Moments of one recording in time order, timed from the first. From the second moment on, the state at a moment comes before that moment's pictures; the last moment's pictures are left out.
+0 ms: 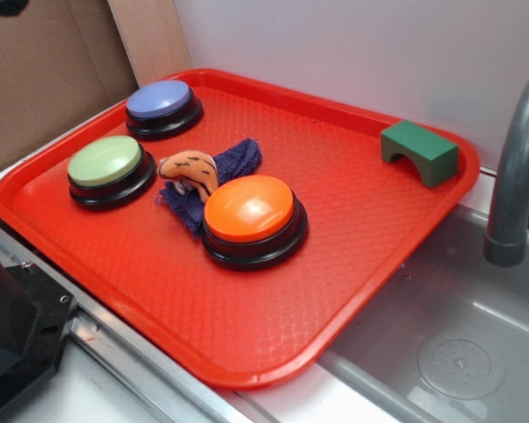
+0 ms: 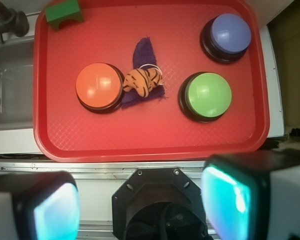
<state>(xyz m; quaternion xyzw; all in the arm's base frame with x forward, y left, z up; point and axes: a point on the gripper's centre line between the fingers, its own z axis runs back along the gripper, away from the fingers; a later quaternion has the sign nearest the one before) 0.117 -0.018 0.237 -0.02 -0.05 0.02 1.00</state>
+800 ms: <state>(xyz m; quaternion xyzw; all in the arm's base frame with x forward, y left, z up) 0.141 -0.009 0.213 -0.06 -0.03 0.24 0.97</state>
